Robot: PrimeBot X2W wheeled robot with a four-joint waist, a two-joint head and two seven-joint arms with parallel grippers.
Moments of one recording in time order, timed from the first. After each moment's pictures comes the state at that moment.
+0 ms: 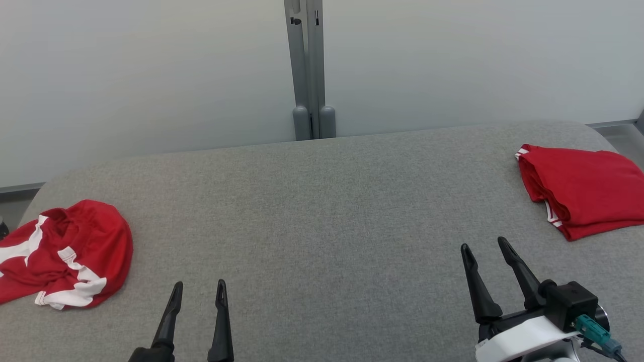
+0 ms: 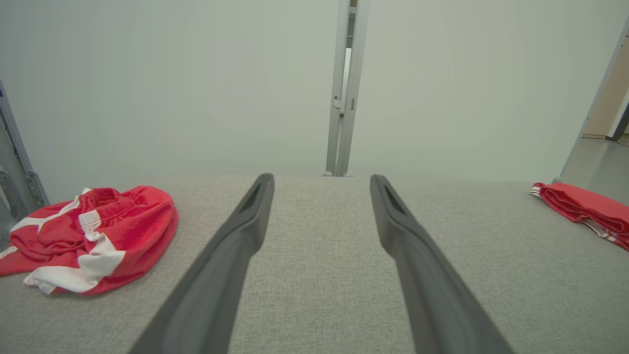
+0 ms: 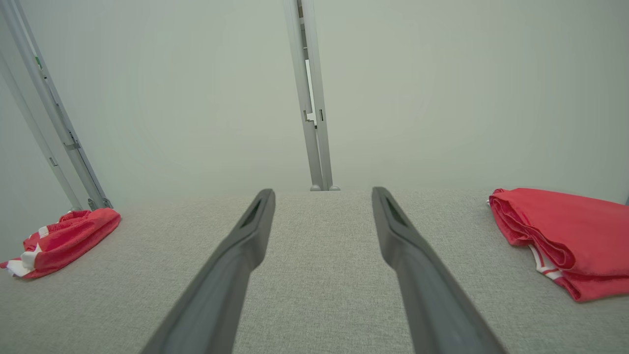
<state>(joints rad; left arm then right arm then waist) 0.20 0.05 -0.18 -0.01 -0.19 0.04 -0.26 0.07 -0.12 0.14 0.09 0.24 0.13 -0.26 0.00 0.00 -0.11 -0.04</state>
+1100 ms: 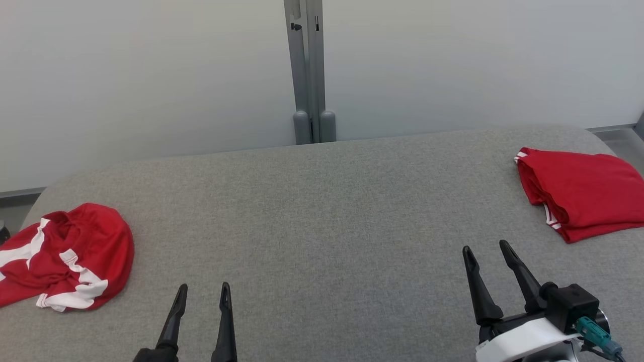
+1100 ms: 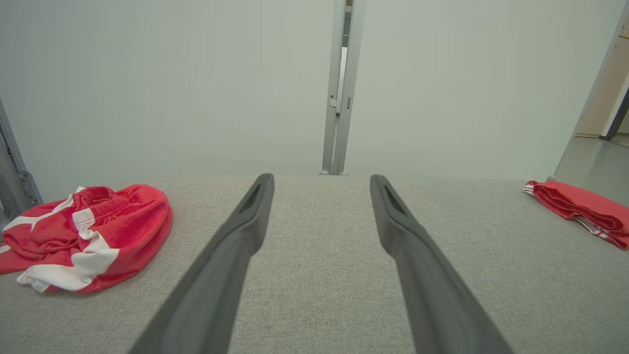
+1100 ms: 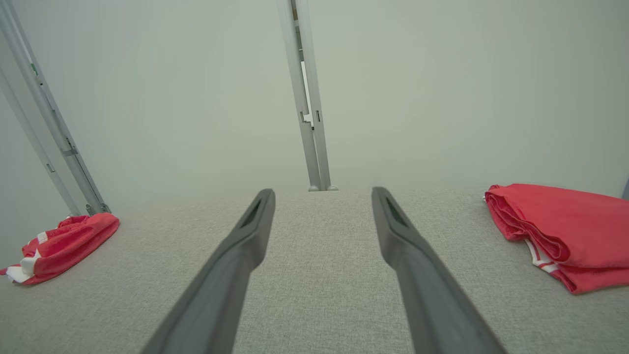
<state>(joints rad) 0.20 0.05 -0.20 0.00 -0.20 0.04 -0.26 0.08 -0.11 0.13 0.10 0.24 0.13 -0.26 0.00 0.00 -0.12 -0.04</state>
